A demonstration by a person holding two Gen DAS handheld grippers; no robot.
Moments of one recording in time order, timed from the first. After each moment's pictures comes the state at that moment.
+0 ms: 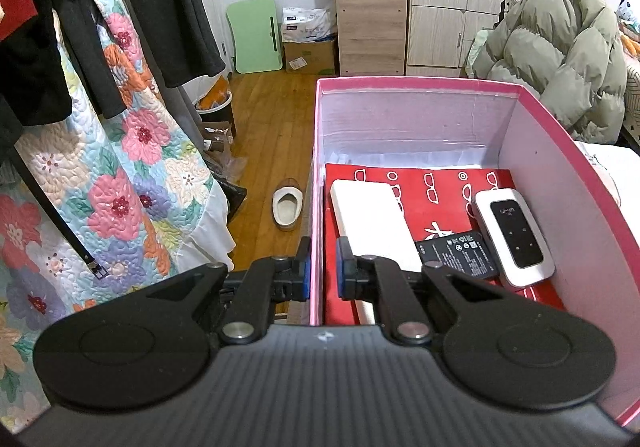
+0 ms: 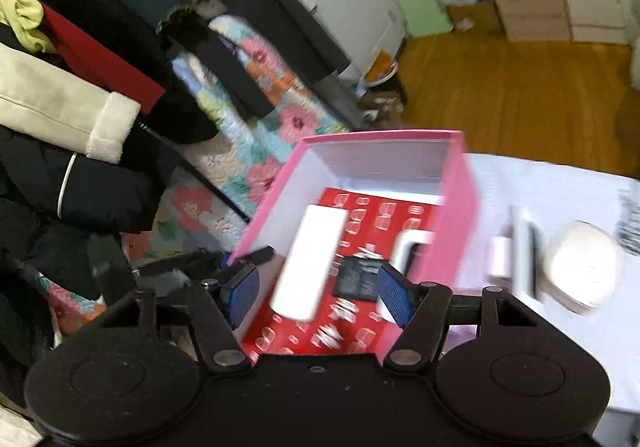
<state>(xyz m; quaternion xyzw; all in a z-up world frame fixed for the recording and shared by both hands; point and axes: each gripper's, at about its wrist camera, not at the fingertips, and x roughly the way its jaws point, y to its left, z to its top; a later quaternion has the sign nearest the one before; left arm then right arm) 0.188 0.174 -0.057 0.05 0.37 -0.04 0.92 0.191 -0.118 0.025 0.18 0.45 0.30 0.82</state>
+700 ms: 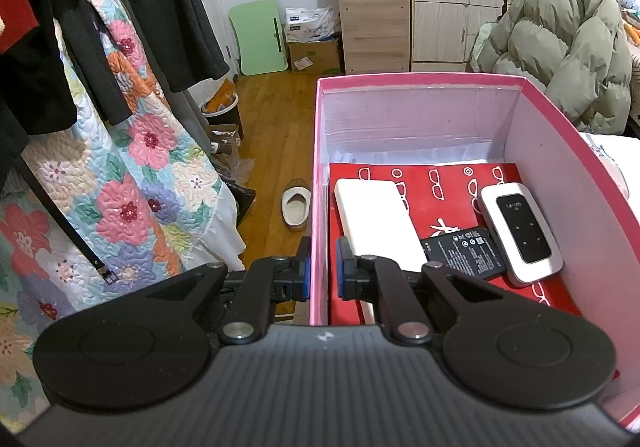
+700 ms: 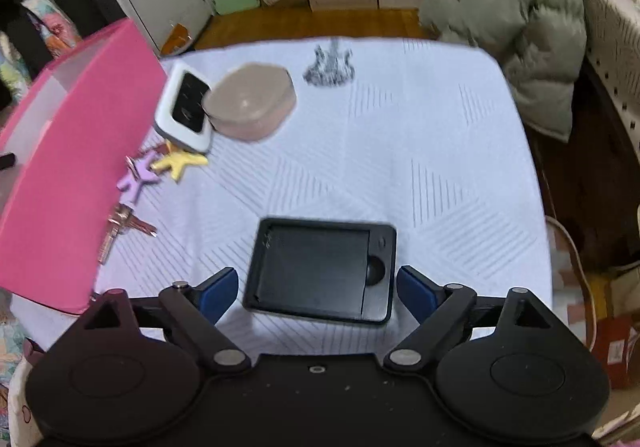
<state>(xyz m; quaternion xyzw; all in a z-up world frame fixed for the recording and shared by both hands) 0.188 0.170 -0.055 0.07 0.37 -0.03 0.92 0.121 -0.245 -0.088 0.08 0.53 0.03 0.84</state>
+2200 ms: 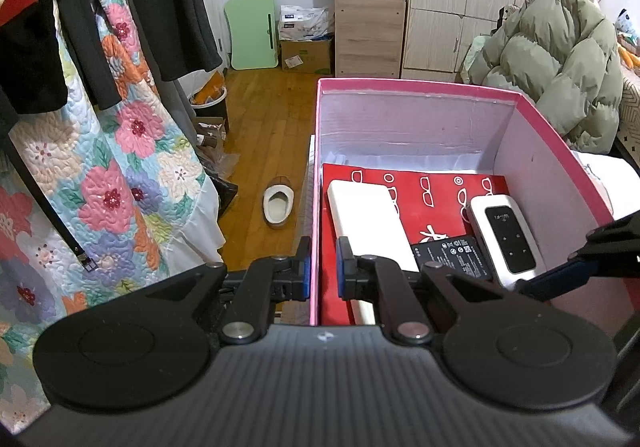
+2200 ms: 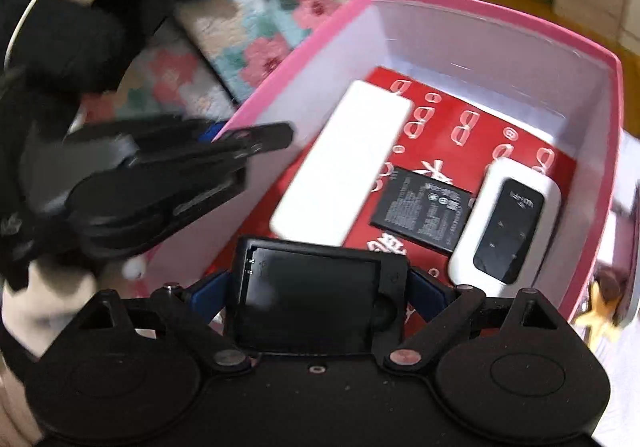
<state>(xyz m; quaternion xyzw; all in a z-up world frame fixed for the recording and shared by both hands) 0.189 0.179 -0.053 0.03 0.38 -0.05 0.92 0.210 0.007 -0.042 0.03 0.55 0.34 0.77</state>
